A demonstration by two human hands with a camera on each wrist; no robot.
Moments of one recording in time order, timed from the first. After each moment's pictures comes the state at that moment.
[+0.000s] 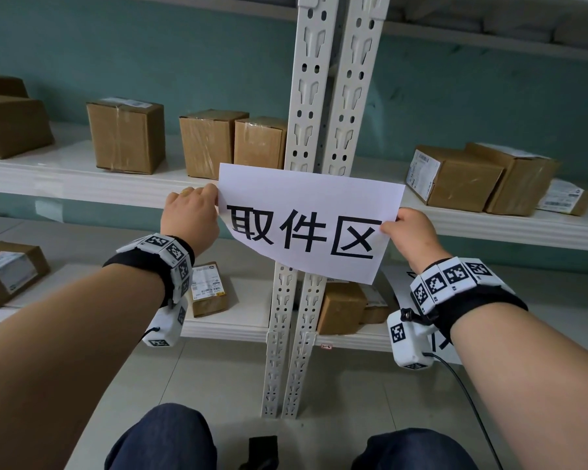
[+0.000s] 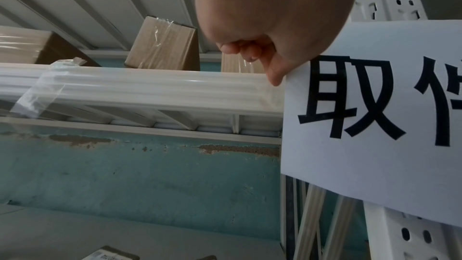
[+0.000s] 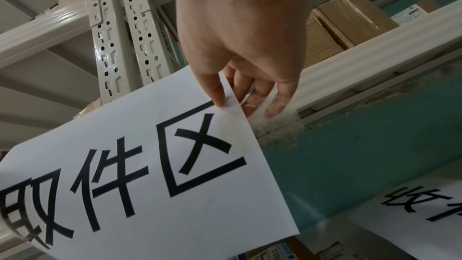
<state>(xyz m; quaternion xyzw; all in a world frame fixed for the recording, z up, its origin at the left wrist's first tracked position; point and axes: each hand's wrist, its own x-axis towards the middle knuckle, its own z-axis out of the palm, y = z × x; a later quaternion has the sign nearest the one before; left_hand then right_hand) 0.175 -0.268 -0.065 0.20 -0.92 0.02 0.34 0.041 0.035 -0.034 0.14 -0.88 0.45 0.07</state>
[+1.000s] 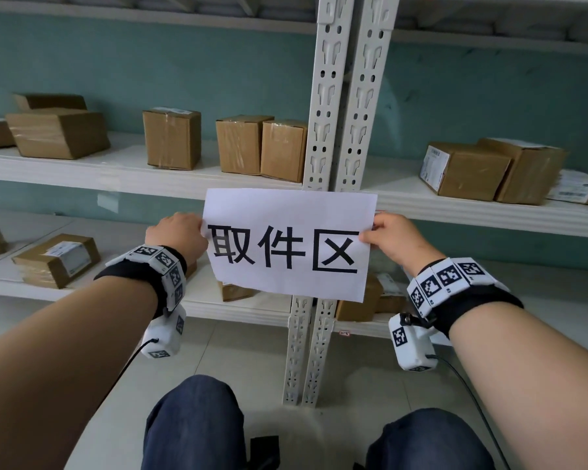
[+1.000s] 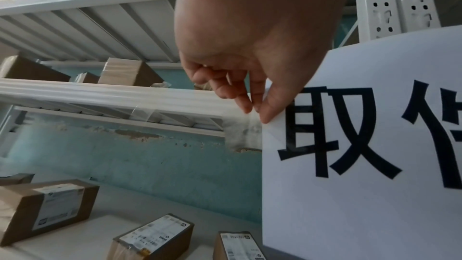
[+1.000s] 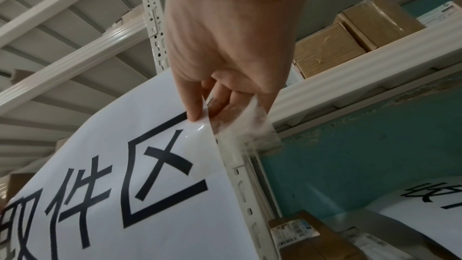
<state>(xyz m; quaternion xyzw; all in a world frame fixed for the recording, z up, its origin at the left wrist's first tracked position) 0.266 -0.275 -0.083 0.35 -0.92 -0.03 0.18 0.105 0.028 -0.049 0.28 -0.86 0.43 -0.01</state>
